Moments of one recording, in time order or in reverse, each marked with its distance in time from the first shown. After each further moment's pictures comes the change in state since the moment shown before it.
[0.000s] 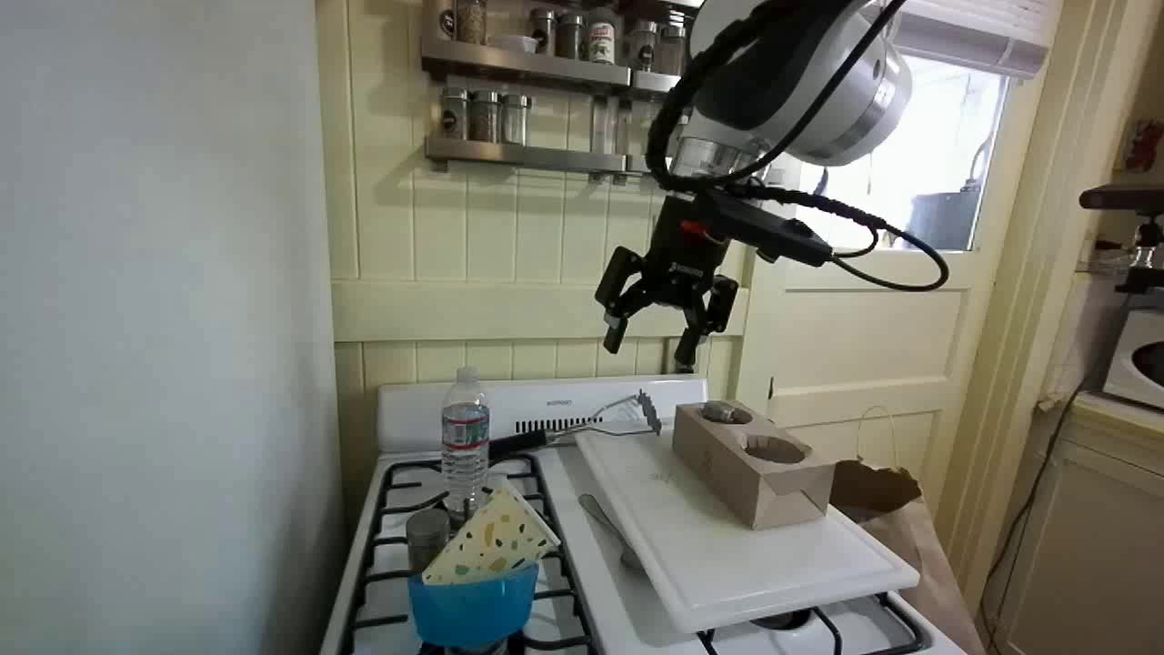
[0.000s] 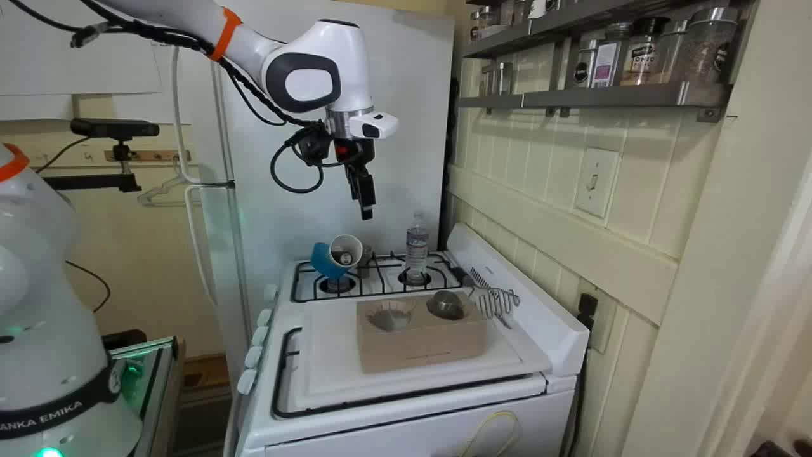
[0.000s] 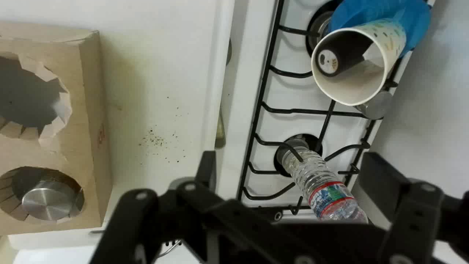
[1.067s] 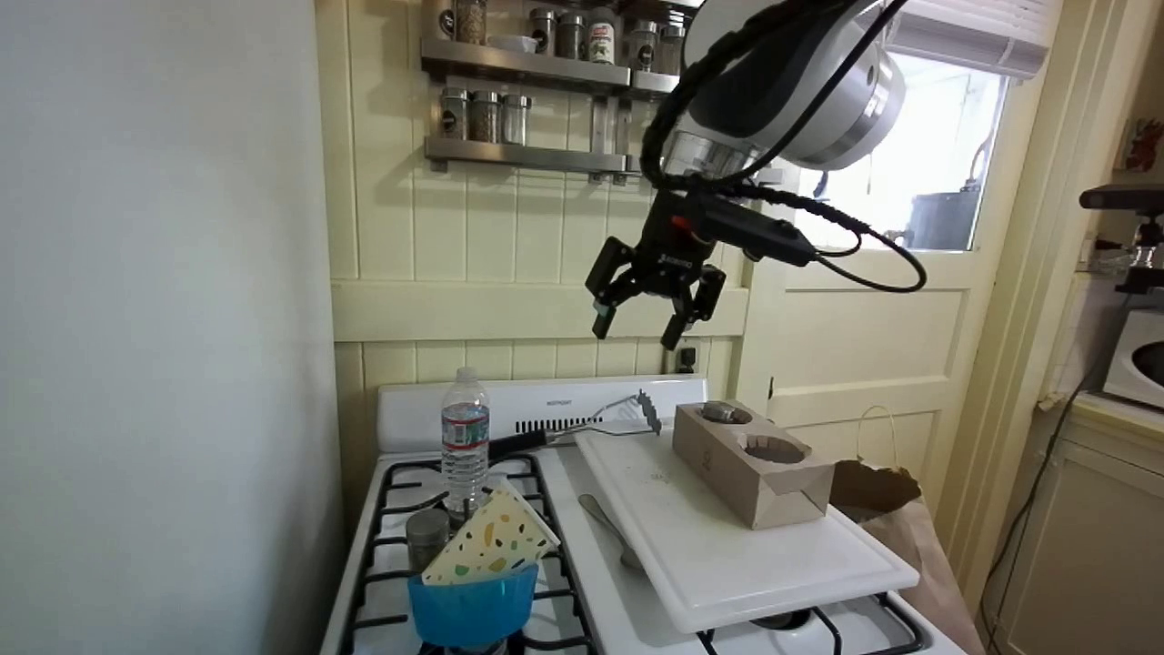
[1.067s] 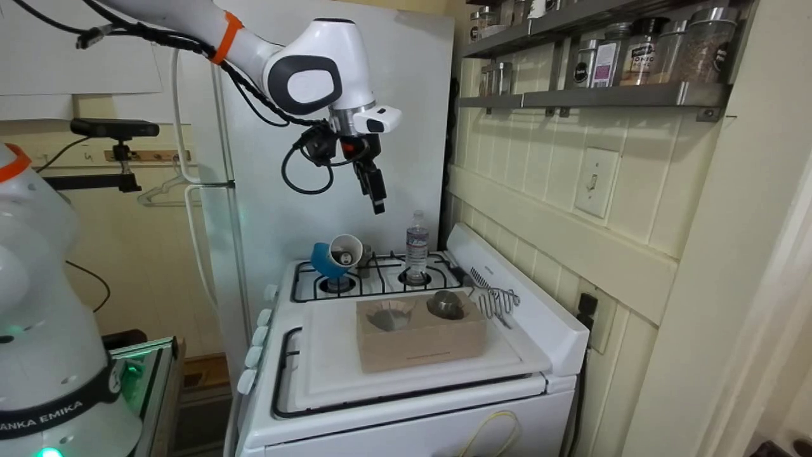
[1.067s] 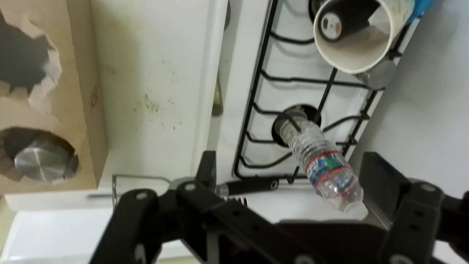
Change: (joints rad) arm -0.001 0.015 0.009 0.003 -0.021 0.118 0.000
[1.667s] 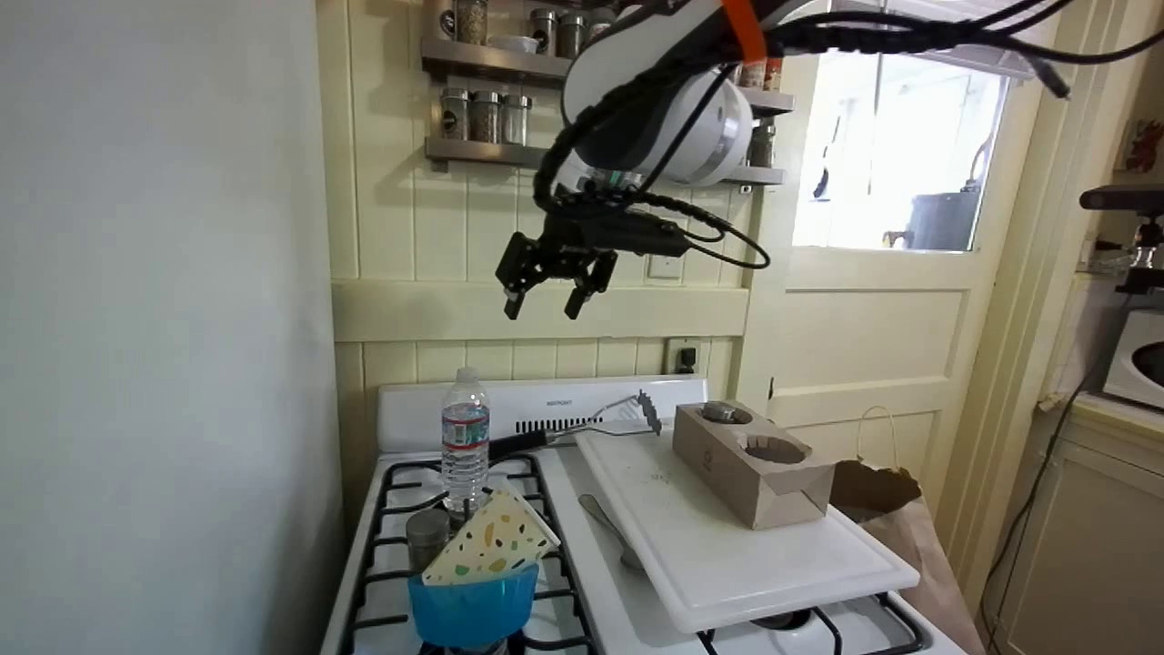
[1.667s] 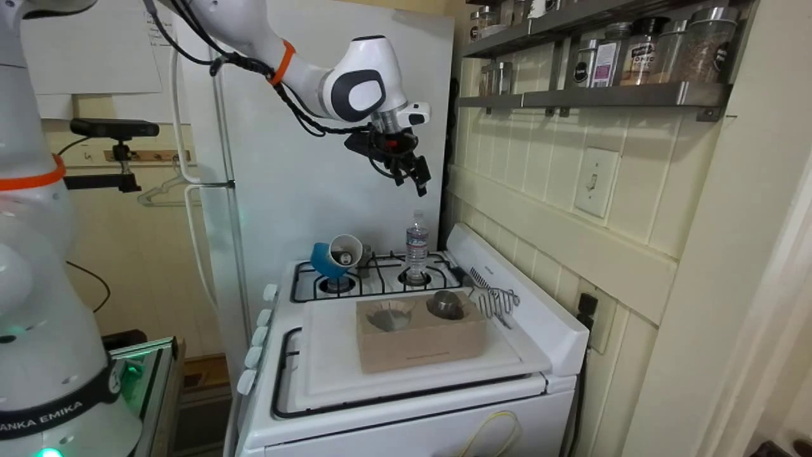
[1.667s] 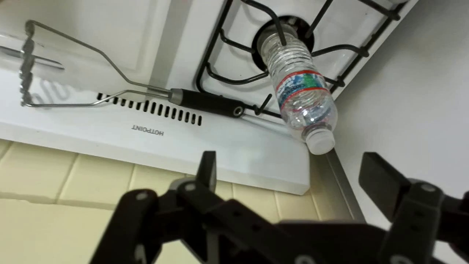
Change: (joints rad) arm 0.019 0.337 0.062 0.336 -0.159 0.122 -0.086
